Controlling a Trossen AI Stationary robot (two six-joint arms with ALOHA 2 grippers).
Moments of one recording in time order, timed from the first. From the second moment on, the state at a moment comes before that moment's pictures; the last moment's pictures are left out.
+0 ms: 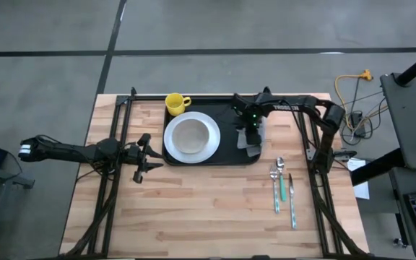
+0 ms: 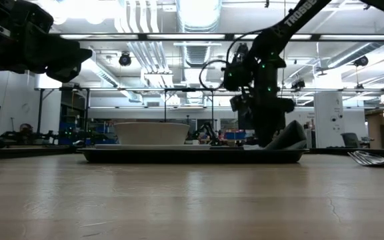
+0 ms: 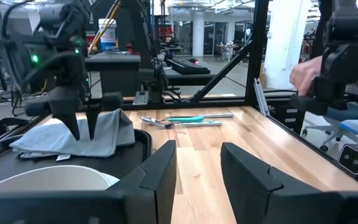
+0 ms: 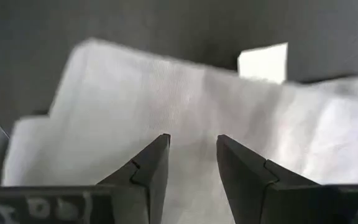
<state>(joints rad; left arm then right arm) -0.03 0.41 0.01 0.38 0.10 -0.01 -0.53 1.87 1.25 -0.87 -0.10 -0.56</state>
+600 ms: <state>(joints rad) -0.03 0.41 0.01 0.38 0.10 -0.01 -0.54 1.88 1.14 -0.58 -0.22 -0.50</state>
